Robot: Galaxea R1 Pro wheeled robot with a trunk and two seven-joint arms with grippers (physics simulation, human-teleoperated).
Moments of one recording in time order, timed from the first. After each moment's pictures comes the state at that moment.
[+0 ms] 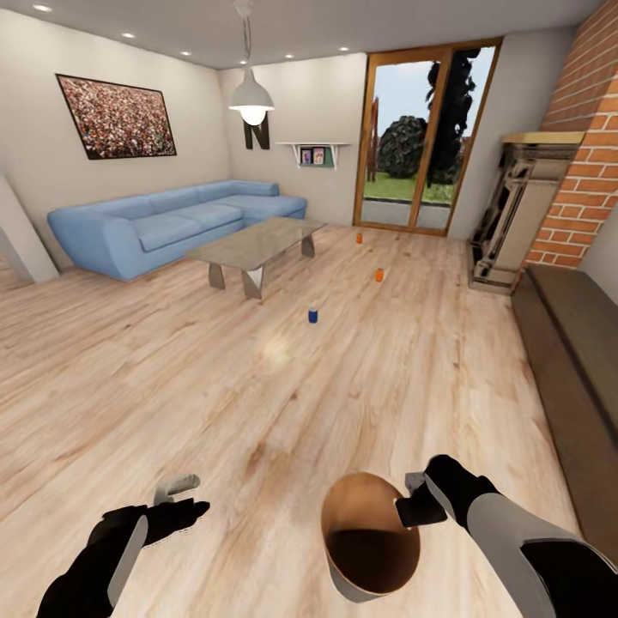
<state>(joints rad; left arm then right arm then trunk) -0.37 0.08 0.17 -0.99 0.14 0.69 -0.15 -0.86 -0.06 0.06 -0.18 0.18 0.76 0.35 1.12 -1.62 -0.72</state>
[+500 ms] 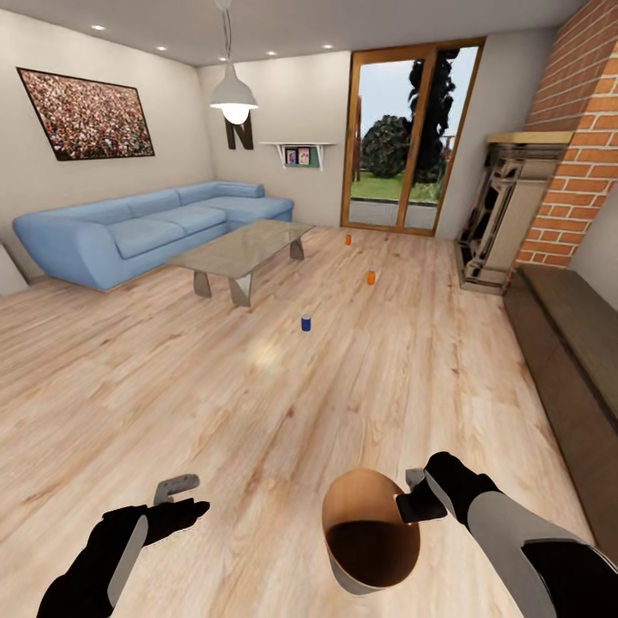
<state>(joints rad) -0.37 0.08 0.17 -0.99 0.14 0.69 -0.15 -0.86 -0.06 0.06 -0.20 0.18 0.76 0.35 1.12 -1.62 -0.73</state>
